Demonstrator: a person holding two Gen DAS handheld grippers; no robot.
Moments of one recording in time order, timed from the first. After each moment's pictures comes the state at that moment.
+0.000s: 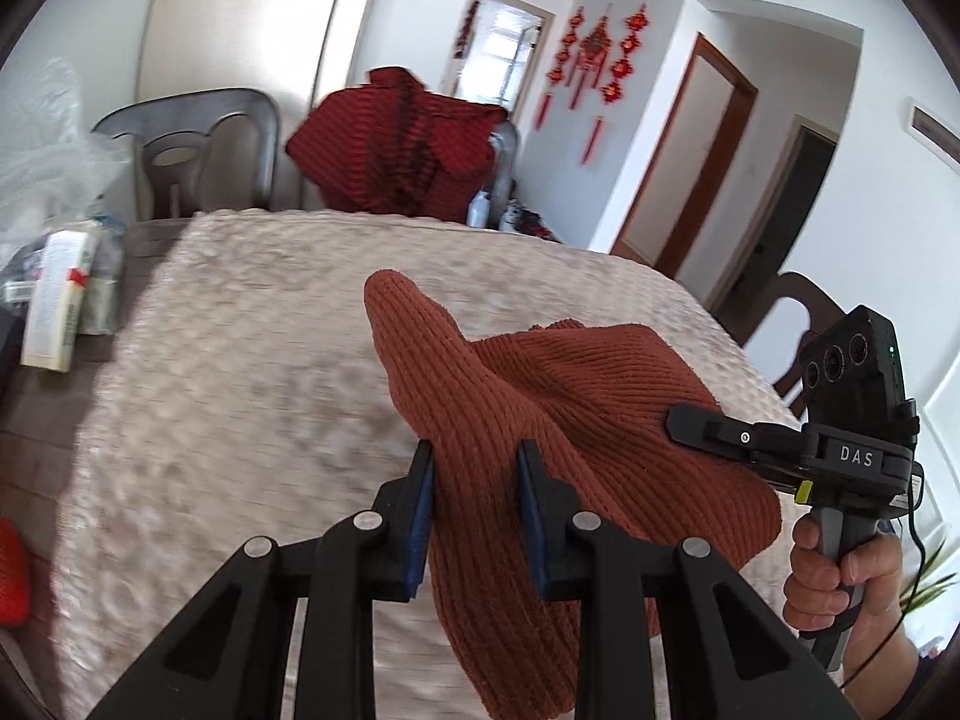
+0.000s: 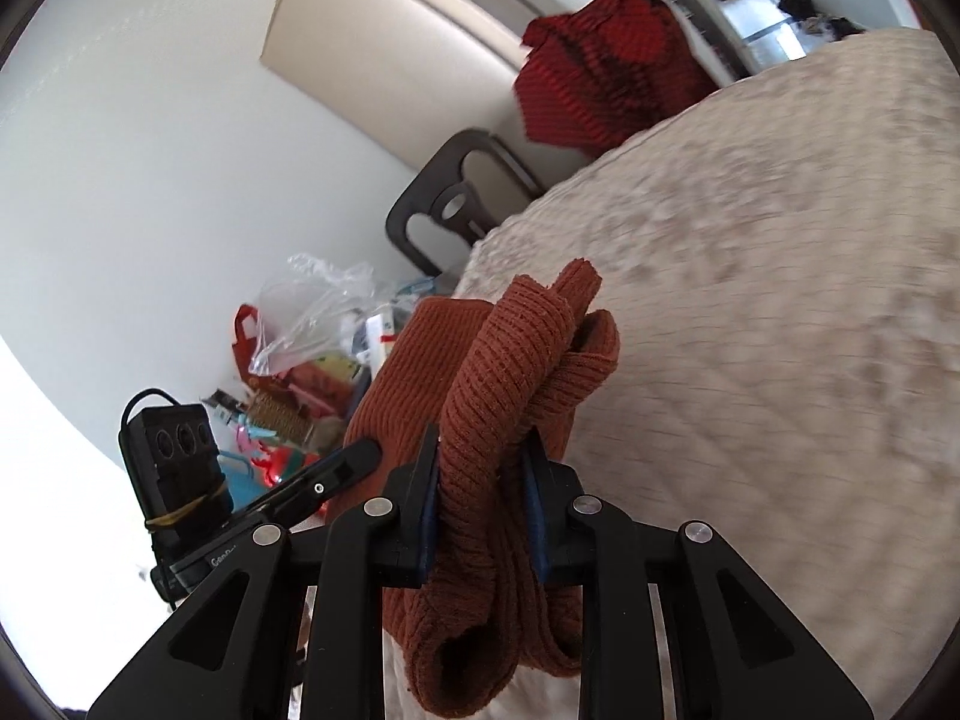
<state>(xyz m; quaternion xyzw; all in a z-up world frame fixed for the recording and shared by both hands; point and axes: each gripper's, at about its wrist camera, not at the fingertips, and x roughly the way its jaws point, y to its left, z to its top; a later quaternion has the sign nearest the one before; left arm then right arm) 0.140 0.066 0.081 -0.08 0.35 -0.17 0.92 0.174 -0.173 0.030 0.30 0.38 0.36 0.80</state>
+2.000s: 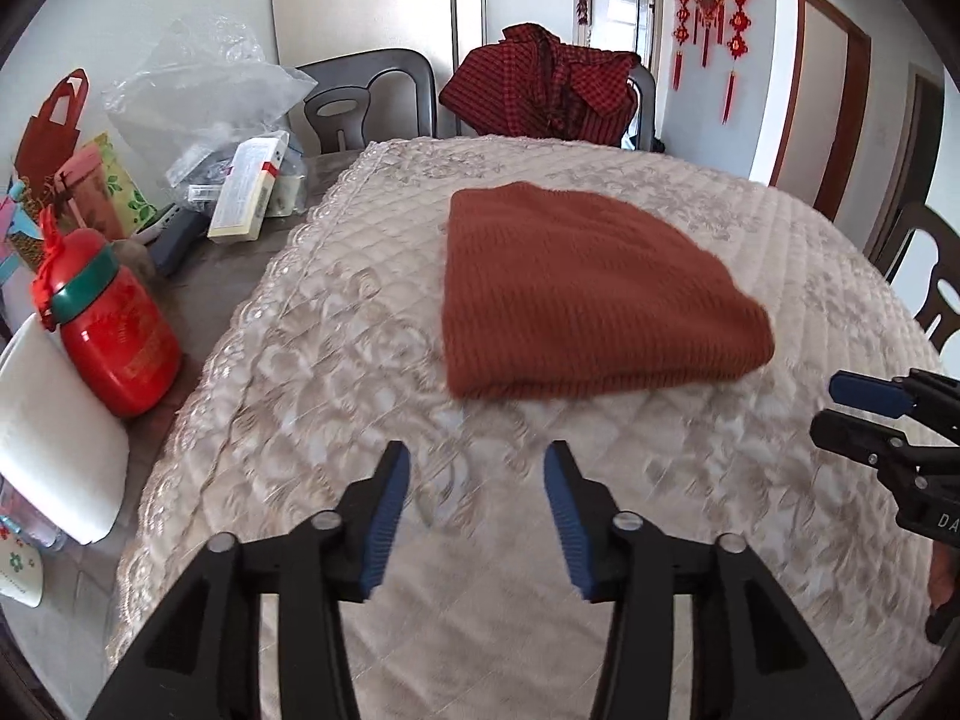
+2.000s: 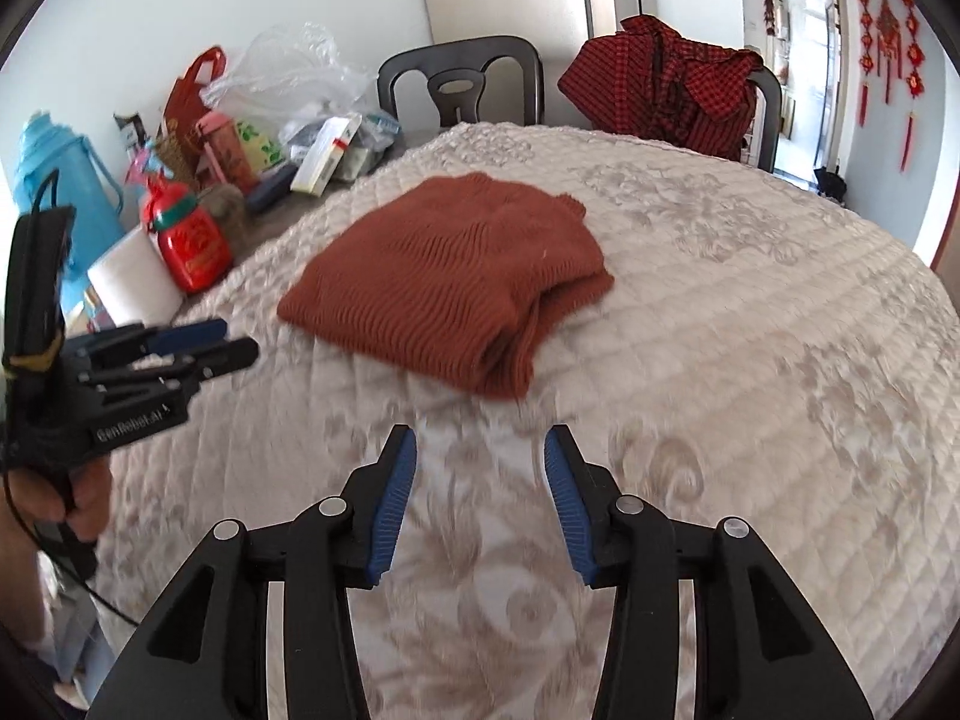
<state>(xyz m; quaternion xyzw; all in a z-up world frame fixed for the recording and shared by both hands) 0.031 0.072 0.021 0.00 0.40 0.02 0.92 0.063 -0.119 0.014 -0.06 0.40 0.27 0.87</state>
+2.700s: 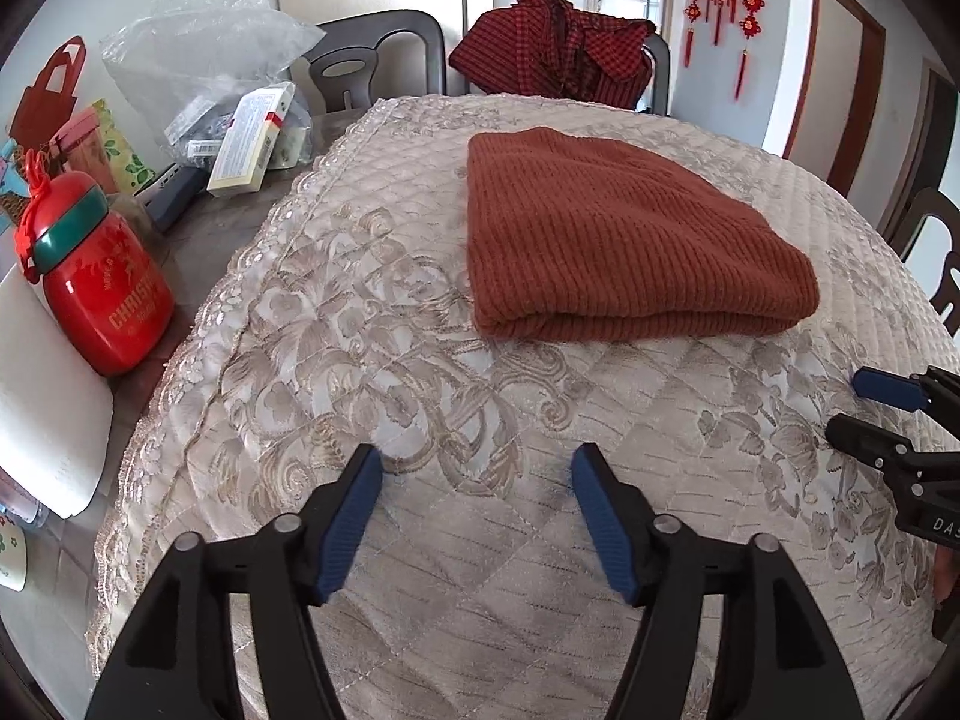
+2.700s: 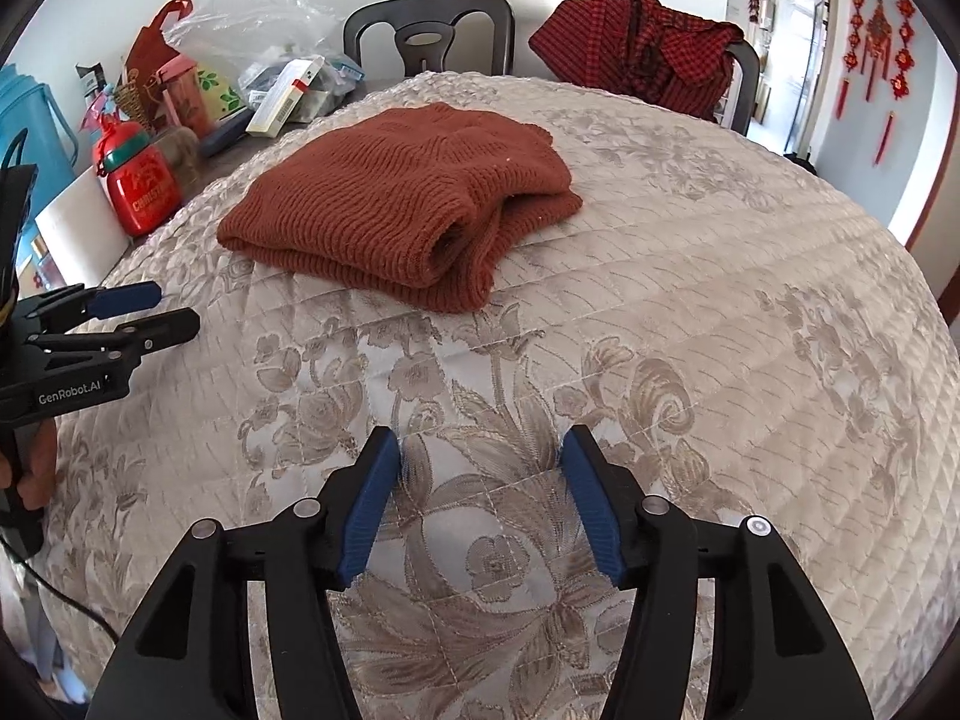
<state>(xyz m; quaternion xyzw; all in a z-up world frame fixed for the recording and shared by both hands) 0.035 0.083 -0.006 -0.01 0.43 0.03 0.90 0.065 -0.119 -0.016 -0.09 0.43 0.22 0.87</state>
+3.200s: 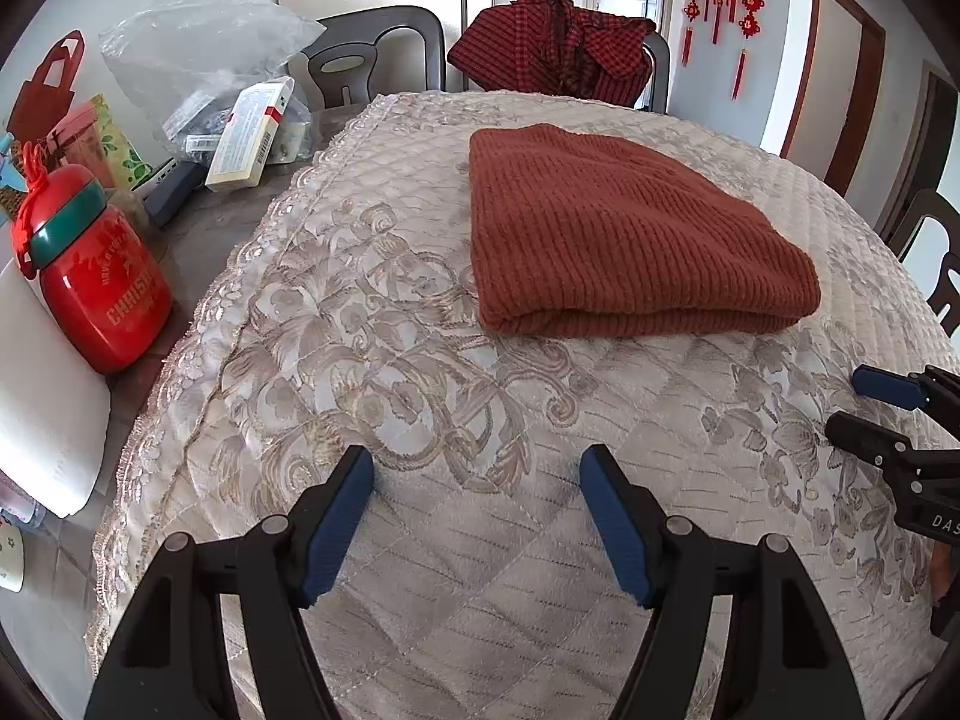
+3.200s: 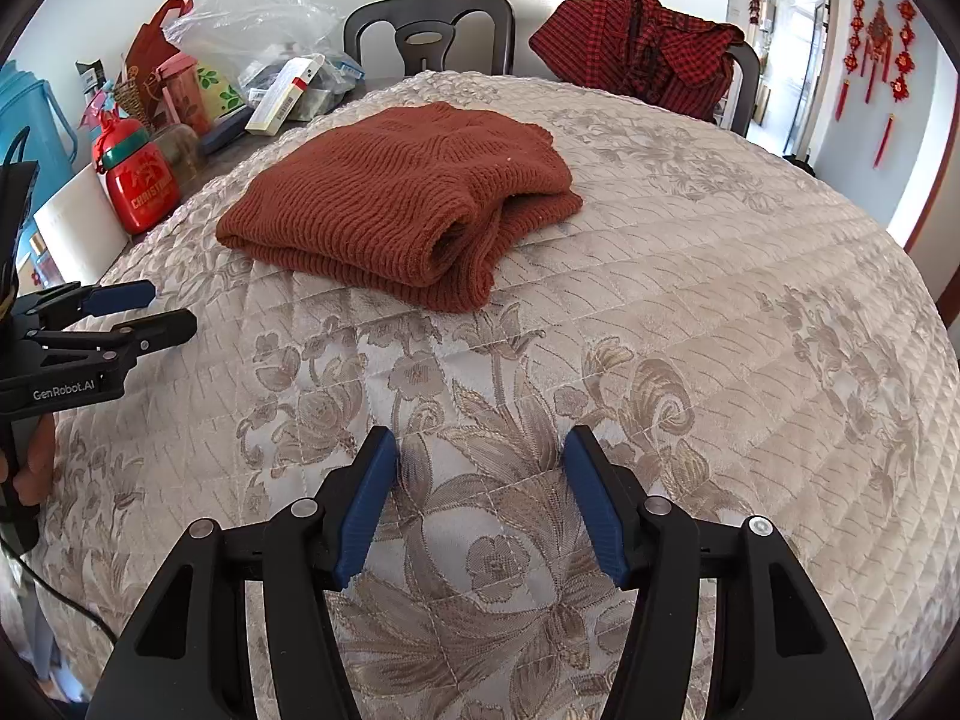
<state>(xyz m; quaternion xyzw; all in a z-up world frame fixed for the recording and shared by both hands) 0.035 0.086 -0.006 -0.01 0.43 0.02 0.90 0.065 -0.118 -0.016 -0.09 0.43 0.22 0.87</state>
